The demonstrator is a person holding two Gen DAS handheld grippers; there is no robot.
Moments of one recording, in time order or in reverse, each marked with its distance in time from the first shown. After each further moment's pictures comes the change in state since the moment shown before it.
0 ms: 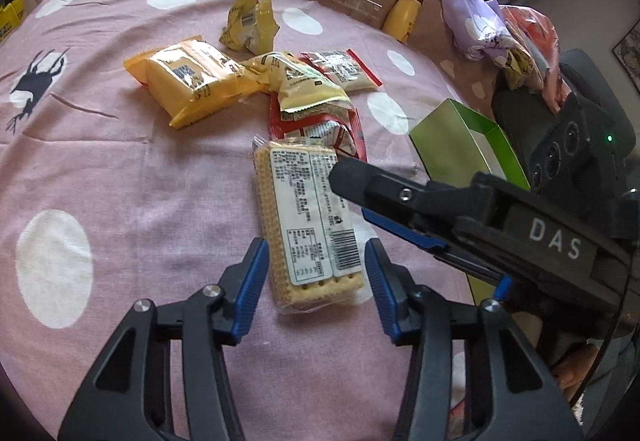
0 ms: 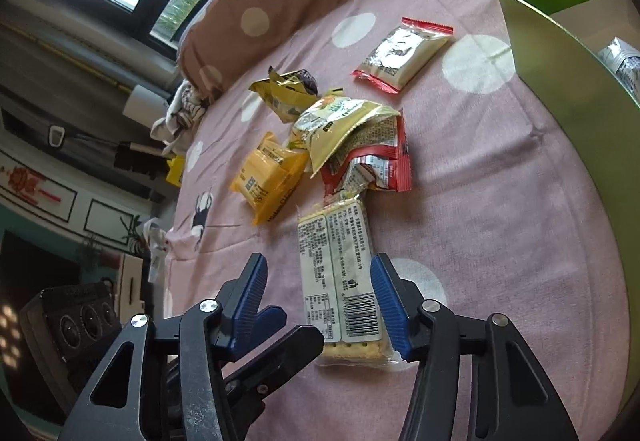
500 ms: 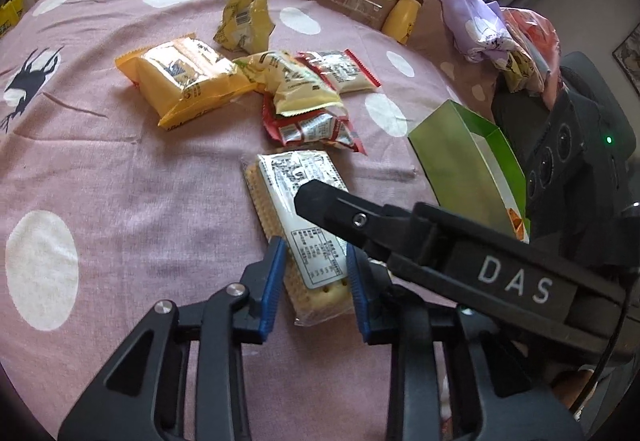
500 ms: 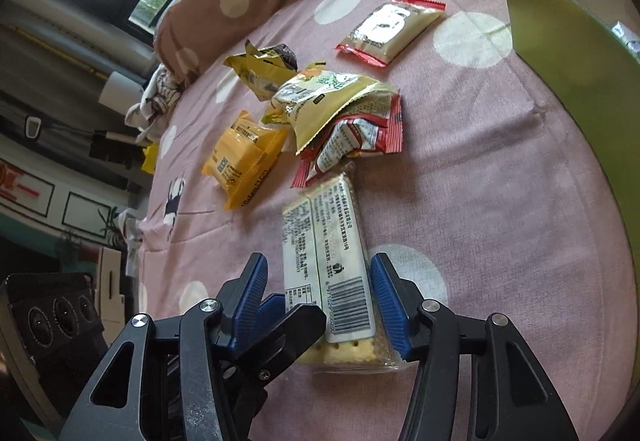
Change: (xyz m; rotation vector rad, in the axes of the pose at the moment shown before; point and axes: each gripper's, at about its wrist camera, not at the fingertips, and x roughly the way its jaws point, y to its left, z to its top) left arm -0.004 -0.009 -0.001 0.020 -0.030 0.008; right arm 0.004 0.008 -0.006 -0.018 0.005 -0.070
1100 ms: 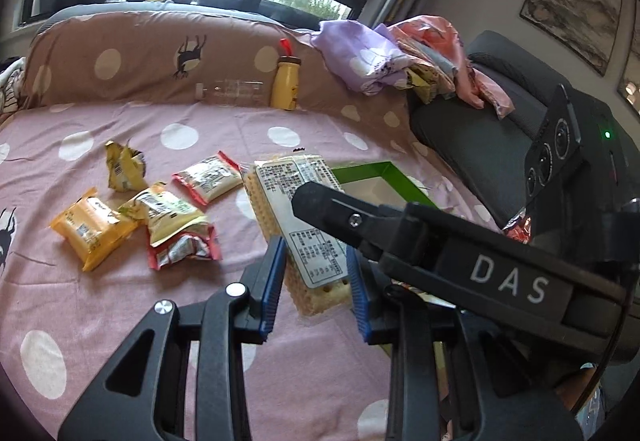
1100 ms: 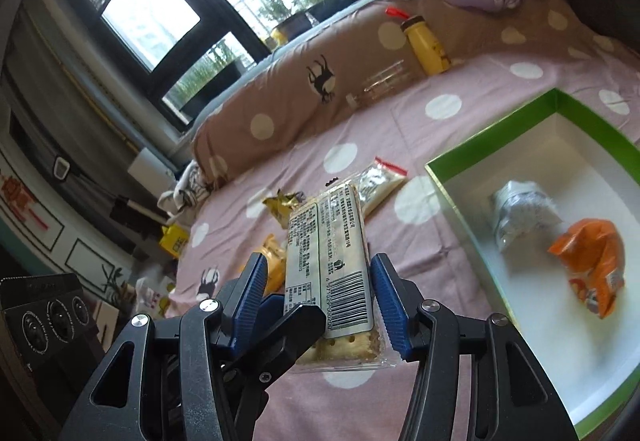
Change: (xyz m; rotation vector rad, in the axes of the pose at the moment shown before) left arm -0.036 -0.114 0.017 0.304 -0.210 -0.142; right arm -0.142 -0.013 0.011 -0.036 -0.392 -0.008
